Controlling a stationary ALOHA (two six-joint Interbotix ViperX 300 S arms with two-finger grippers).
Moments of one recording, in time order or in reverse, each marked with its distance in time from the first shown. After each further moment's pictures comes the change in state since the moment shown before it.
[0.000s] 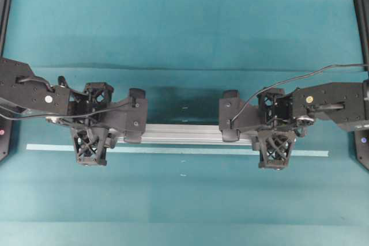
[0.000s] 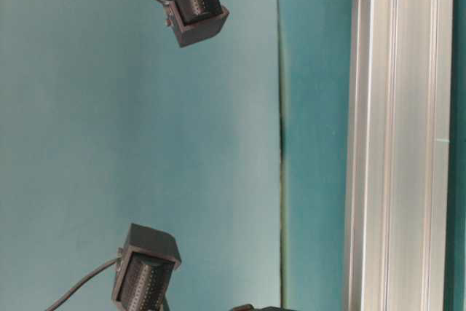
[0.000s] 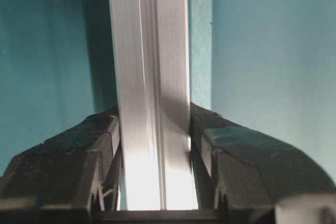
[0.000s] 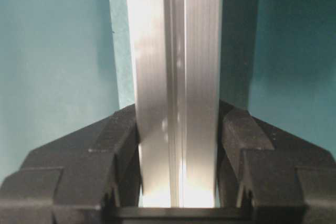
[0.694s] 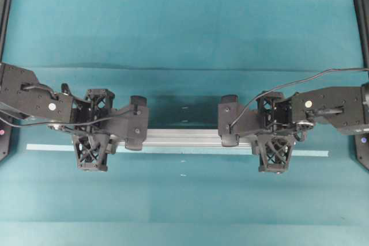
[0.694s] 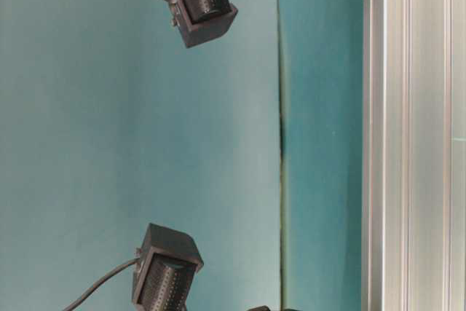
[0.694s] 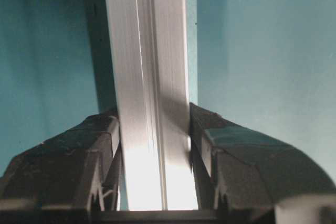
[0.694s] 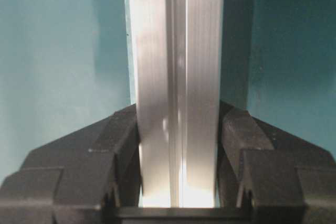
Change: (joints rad) left arm -0.029 0.032 0.009 -0.003 -0.043 -0.012; right arm 0.017 0.006 0.002 0.000 -0.017 0.002
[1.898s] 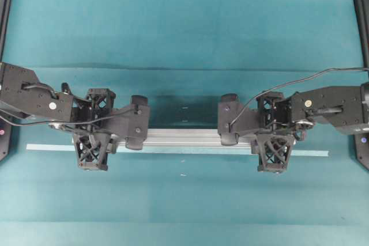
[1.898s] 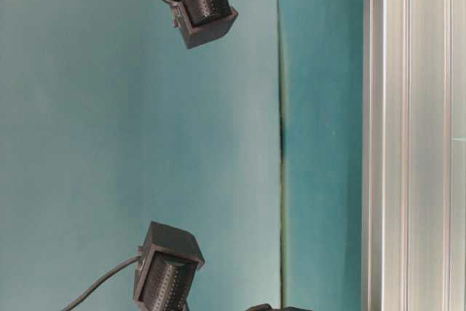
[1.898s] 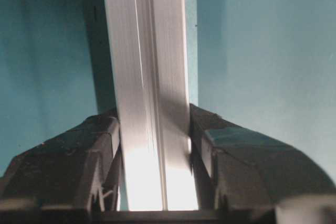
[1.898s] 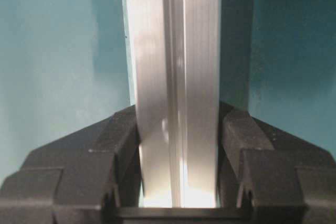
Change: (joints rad) left arm 0.008 0.006 0.005 0.000 -0.028 0.012; right arm -0.003 0.006 0.000 0.025 -0.009 0.011
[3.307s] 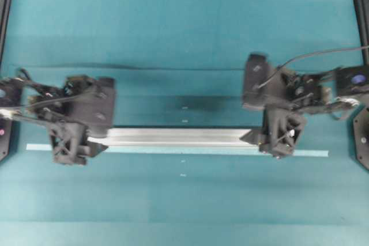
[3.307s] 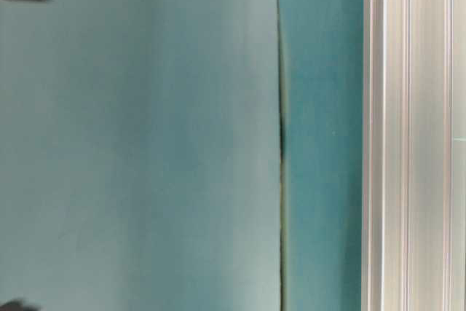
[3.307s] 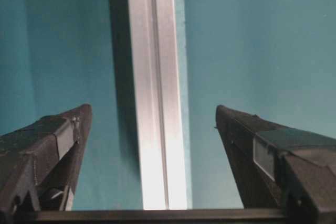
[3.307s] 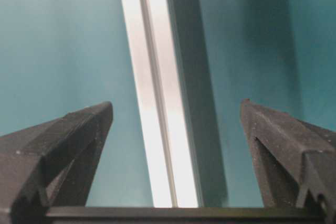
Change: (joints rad) left arm 0.000 -0.354 0.078 0.000 -0.002 -0.015; right arm -0.058 -0.345 0.020 0.014 -0.129 0.071
